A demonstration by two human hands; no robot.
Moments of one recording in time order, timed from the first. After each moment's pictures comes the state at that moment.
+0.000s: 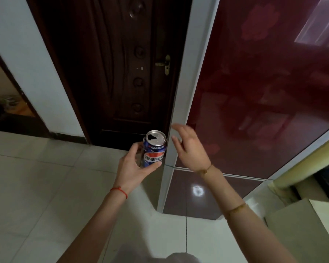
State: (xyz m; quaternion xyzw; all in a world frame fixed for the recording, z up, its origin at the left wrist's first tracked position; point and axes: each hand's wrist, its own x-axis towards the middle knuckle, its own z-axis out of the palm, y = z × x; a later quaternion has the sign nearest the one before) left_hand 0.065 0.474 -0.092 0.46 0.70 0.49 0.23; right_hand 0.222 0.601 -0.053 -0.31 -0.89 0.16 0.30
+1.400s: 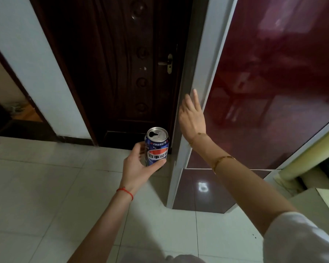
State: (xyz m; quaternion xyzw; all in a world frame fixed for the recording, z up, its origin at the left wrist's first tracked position) left_hand 0.044 0.432 -0.084 0.44 0.68 0.53 0.24; right_hand 0.153 0.619 -0.022 -0.41 -0.82 -0.39 0.06
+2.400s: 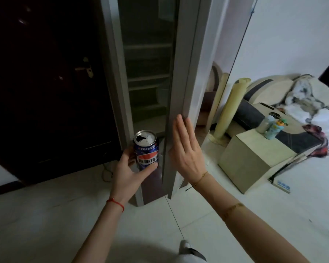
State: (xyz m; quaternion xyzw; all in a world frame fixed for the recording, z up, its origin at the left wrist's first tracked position) left_hand 0.125 0.411 -0.086 0.55 0.56 0.48 0.39; right_hand 0.311 0.438 -0.057 -0.46 -0.75 -0.32 0.36
